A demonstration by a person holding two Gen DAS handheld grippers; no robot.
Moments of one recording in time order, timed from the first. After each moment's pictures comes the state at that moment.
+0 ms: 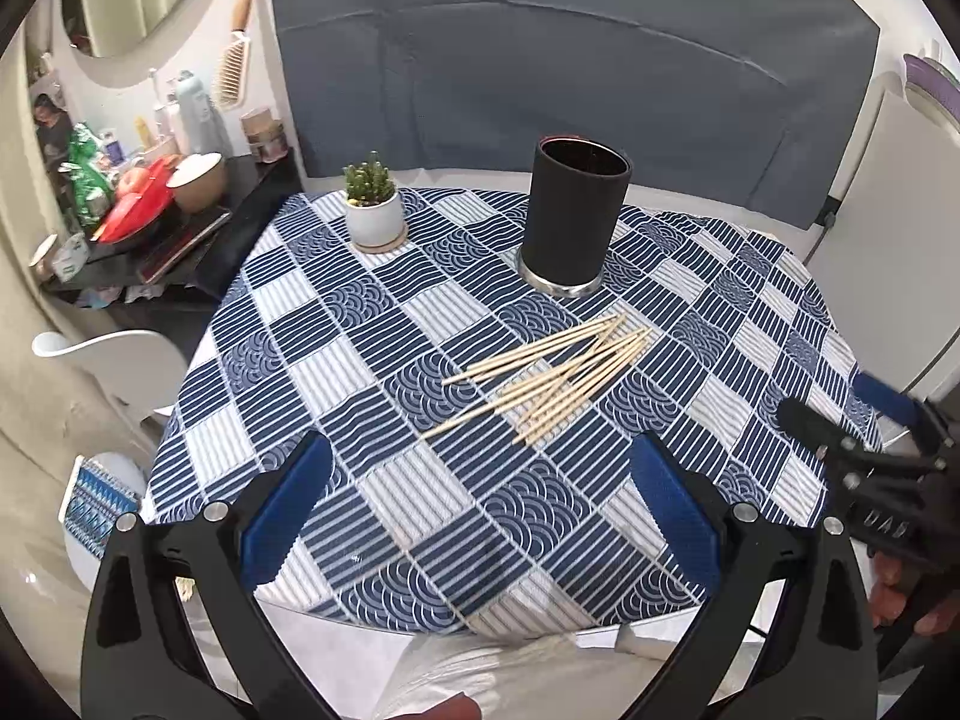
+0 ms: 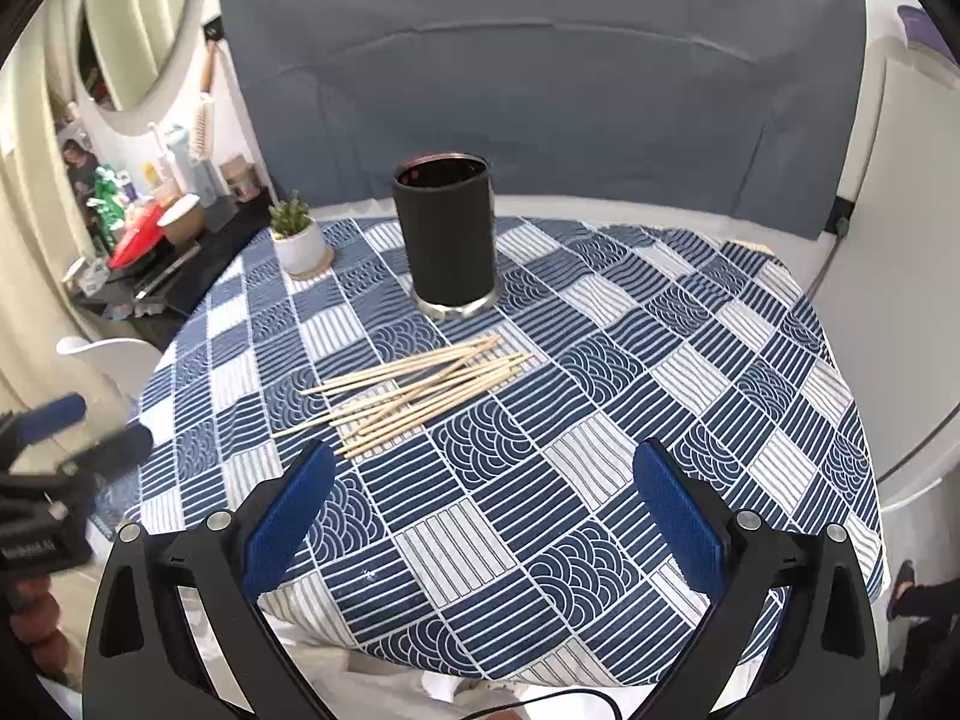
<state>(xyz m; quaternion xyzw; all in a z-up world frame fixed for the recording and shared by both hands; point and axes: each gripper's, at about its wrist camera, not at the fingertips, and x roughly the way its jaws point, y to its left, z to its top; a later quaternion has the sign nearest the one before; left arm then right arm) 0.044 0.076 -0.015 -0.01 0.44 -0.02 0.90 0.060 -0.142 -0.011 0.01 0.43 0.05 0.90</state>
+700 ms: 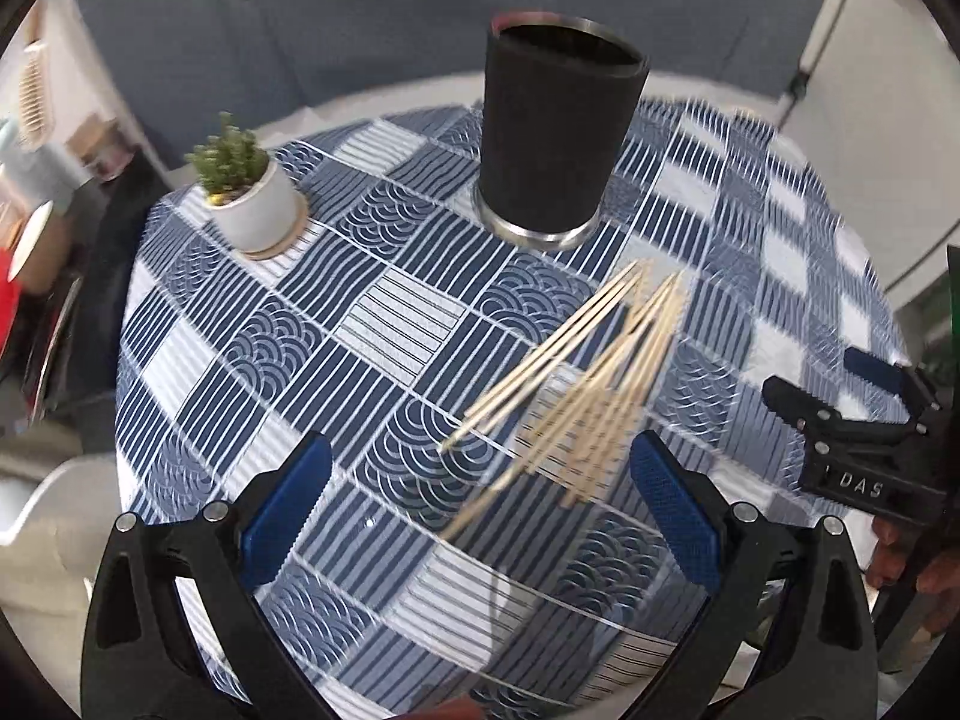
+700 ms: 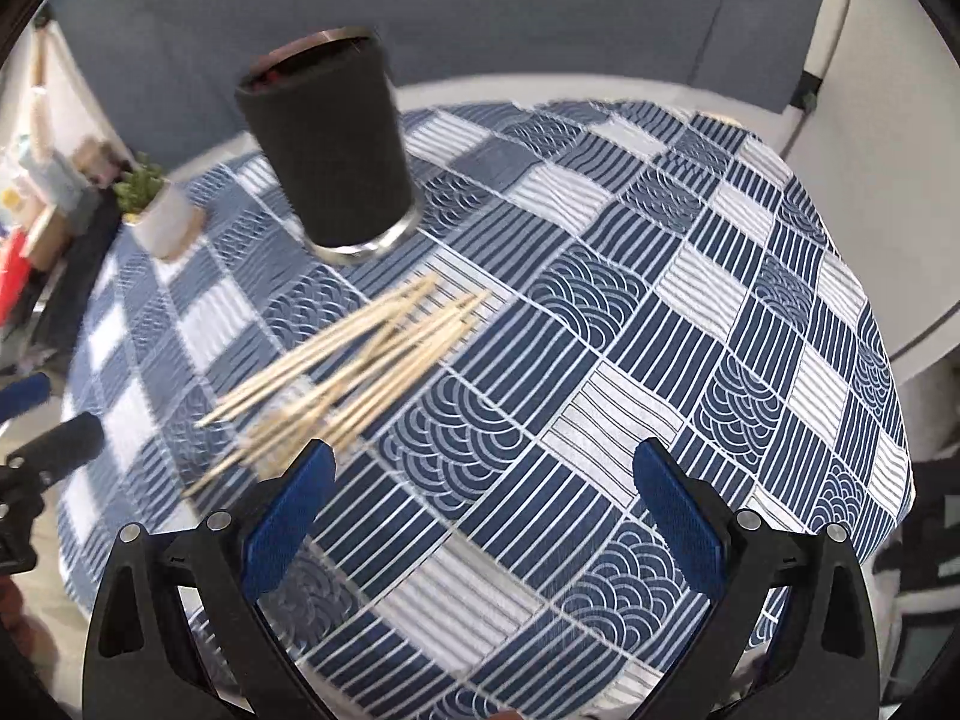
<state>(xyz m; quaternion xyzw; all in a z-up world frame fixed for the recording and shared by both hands) 0.204 0.083 -0.096 0.09 0.55 -0.14 0.82 0.157 -0.131 -0.102 0.06 0.55 -0.07 0.83</state>
